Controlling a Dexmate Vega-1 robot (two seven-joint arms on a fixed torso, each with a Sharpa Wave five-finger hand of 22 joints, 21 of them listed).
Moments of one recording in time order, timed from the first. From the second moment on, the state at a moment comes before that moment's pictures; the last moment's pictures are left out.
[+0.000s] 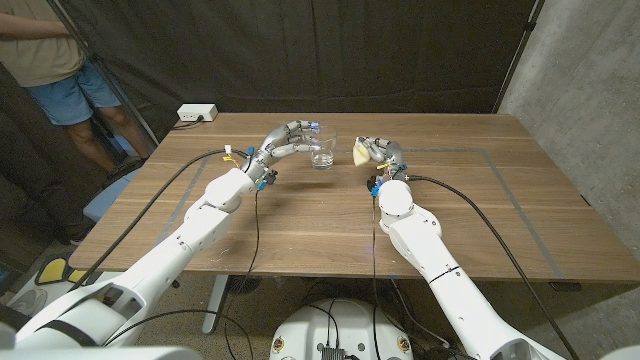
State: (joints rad) left arm 0.76 0.53 0.47 -1.33 -0.39 -0.45 -0.20; left_hand 1.14 -0.09 0.15 -0.20 0.19 0.37 0.01 0.73 0.28 0.51 -0.04 0.55 0.46 0.70 0.04 0.32 0.64 0.25 0.01 0.86 0.23; right arm -1.00 -0.10 -0.40 -1.78 0.06 -0.30 -0.52; right_hand 1.11 0.13 0.33 -0.15 0.17 1.01 -0.08 0.32 0.19 1.10 -0.06 0.39 0.25 1.12 -0.19 0.58 0.52 0.56 -0.05 0.96 0.47
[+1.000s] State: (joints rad) left arm 0.69 0.46 0.51 -1.22 -0.36 -0.43 -0.22; left_hand 1.14 -0.09 0.15 -0.20 0.20 0.37 0.01 0.74 0.28 0.52 -0.04 0.55 0.47 0.71 0.04 0.31 0.65 0.24 0.01 0.88 0.23; right arm -0.95 0.01 -0.42 -1.67 0.04 -0.21 -0.61; right_hand 1.12 0.12 0.33 -0.15 0.17 1.02 -0.07 0.31 0.20 1.11 -0.05 0.39 0.26 1.13 -0.18 0.58 0.54 0.56 -0.05 1.00 0.48
